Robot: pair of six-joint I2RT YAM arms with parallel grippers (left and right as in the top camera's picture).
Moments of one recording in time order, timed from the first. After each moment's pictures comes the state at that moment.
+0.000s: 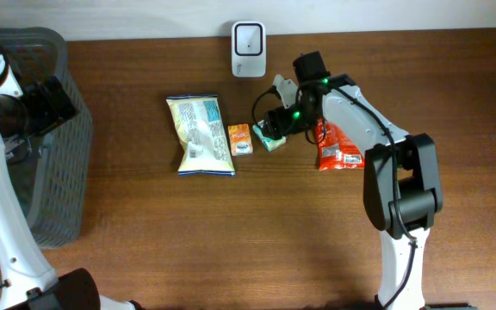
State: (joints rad) left arm 0.35 1.67 2.07 -1.50 0.12 -0.23; right arm 0.27 2.22 1.71 -0.76 -0.42 -0.08
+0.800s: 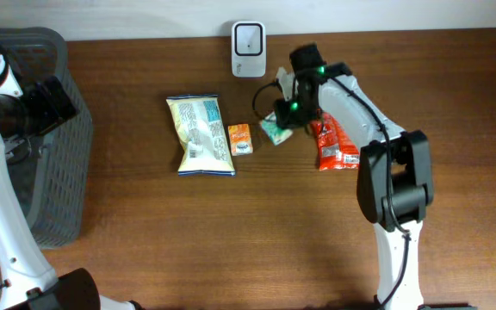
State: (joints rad) left arm 0.35 1.67 2.07 -1.50 0.12 -0.23; right arm 0.29 2.30 1.95 -0.96 -0.24 0.02
